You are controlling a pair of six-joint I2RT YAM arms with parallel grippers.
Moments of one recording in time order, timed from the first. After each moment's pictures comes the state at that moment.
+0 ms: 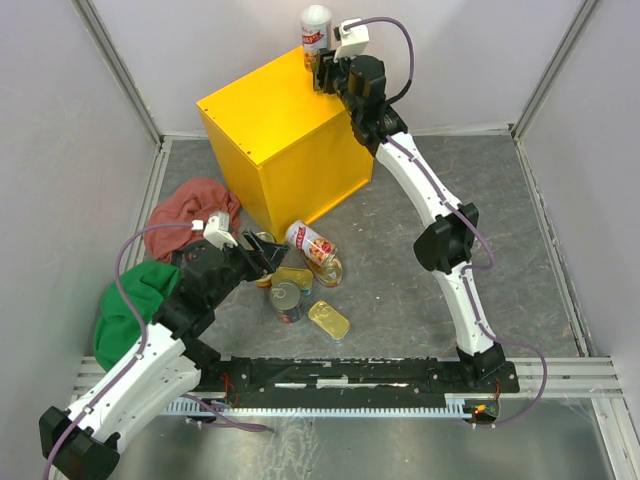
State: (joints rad) left arm -0.54 0.62 0.47 -0.12 -0.05 -0.79; right arm 0.53 2.42 2.65 -0.08 0.14 0.06
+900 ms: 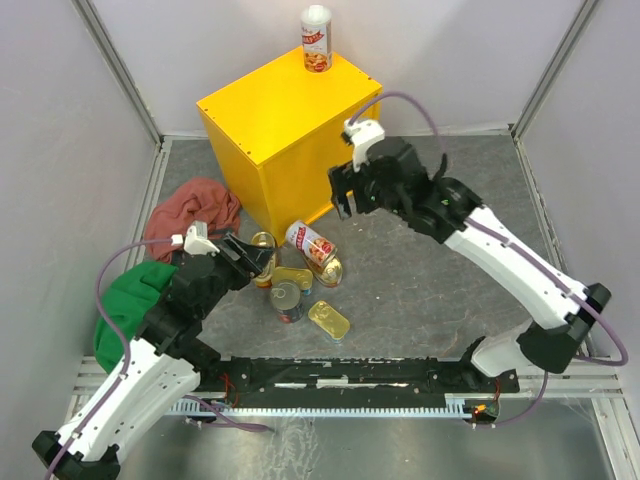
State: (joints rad) left arm -0.54 0.49 0.53 -0.38 -0.16 -0.99; right arm 0.81 1.43 1.67 -0.68 0.21 0.16
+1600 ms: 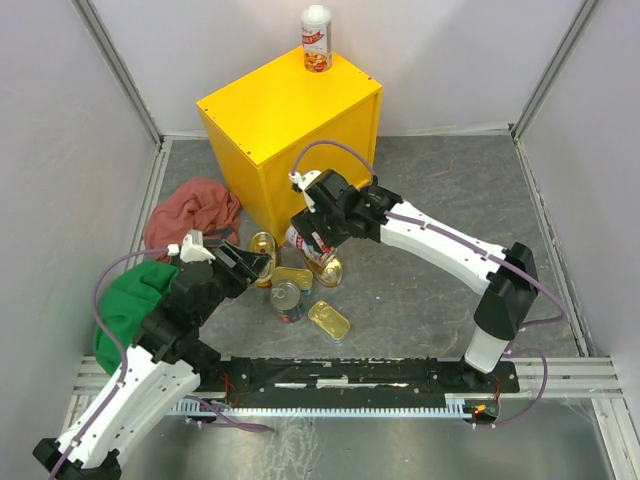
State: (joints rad) left arm -0.54 0.43 0.51 -0.48 -0.18 -1.06; right arm 0.91 1.73 1.63 -0.83 0.11 0.18
